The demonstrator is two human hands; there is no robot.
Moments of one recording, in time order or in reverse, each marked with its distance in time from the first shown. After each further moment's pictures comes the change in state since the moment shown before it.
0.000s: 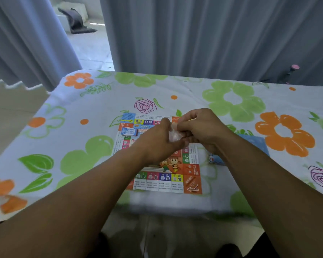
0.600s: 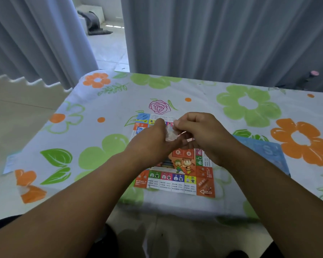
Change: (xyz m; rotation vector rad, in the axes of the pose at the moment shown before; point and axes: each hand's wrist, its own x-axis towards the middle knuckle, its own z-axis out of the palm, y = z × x) left_hand -0.040 -0.012 -0.034 0.075 0.130 -0.117; right_hand -0.026 -0.015 0.037 0.068 -0.185 -0.129
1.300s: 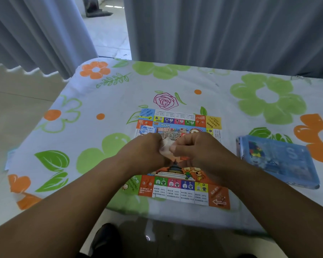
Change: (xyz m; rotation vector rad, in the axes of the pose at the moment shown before) left_hand 0.031 -0.044 0.000 0.121 -0.245 -0.155; right_hand 0.033 0.050 0.016 -0.046 -0.100 0.204
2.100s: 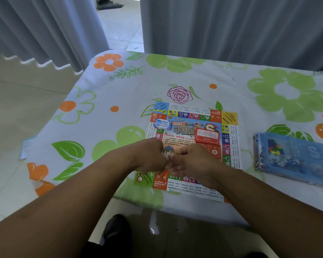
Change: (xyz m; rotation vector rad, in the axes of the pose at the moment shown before) left_hand -0.008 -0.028 -0.007 -0.093 -0.311 -0.175; right_hand 0.030 0.041 0.048 0.062 -0.092 0.220
